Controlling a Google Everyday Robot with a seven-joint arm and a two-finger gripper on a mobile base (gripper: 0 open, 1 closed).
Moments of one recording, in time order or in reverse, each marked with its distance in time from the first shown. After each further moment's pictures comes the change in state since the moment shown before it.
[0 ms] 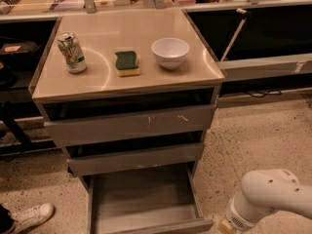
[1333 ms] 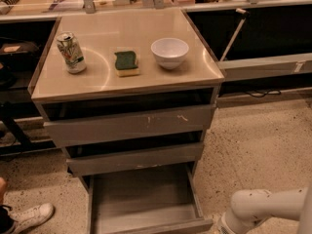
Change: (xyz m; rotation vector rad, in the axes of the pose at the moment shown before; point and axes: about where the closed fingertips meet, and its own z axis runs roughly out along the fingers) arm 0.025 -0.019 0.136 -0.083 0.032 0.266
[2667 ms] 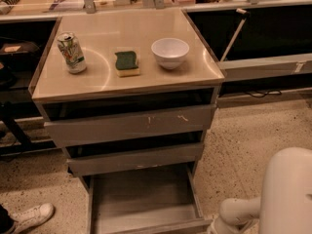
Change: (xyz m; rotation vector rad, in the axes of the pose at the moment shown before) arm -0.007 -0.016 0.120 -0.113 0.026 0.156
